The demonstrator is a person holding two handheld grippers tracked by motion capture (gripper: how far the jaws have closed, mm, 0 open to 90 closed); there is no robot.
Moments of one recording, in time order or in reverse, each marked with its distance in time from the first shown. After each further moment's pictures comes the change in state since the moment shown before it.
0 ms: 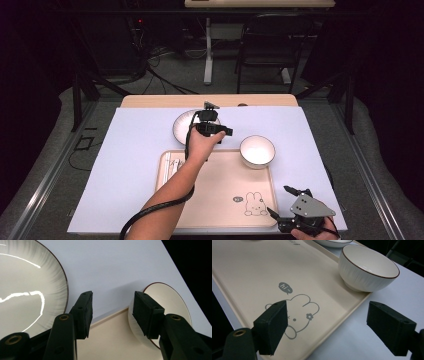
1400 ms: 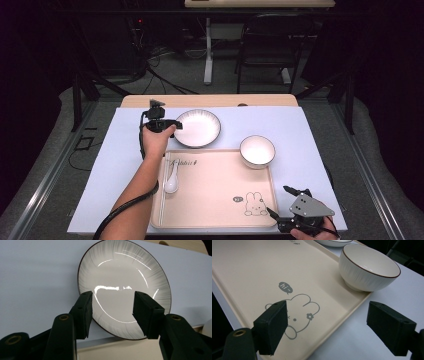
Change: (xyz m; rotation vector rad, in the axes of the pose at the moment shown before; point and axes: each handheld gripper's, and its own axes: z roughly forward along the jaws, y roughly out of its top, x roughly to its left) left arm 0.127 -0.015 -0.066 -0.084 0.214 -0.247; right arm 0.000 0.000 0.001 0.003 0.000 0.000
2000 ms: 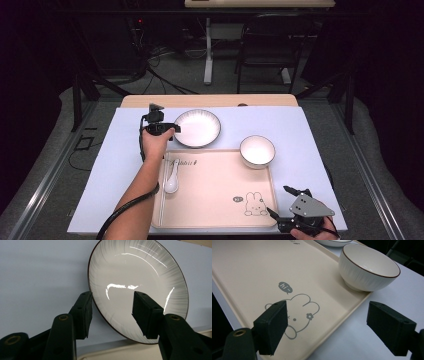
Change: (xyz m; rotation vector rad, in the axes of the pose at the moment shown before) left arm 0.012 -0.006 0.017 0.001 0.024 0.007; right arm 0.000 0.000 0.000 0.000 -0.001 0.000
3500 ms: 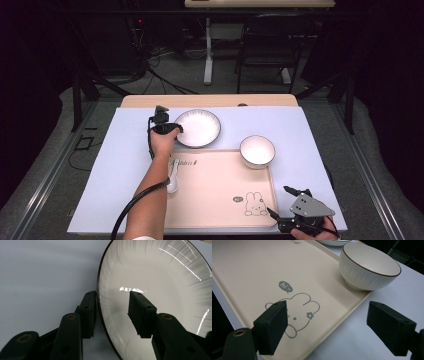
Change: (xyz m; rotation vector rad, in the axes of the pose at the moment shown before) left arm 0.010 0.007 0.051 0.015 0.018 -0.080; right arm -0.001 -0.001 0.000 0.003 0.006 0.003
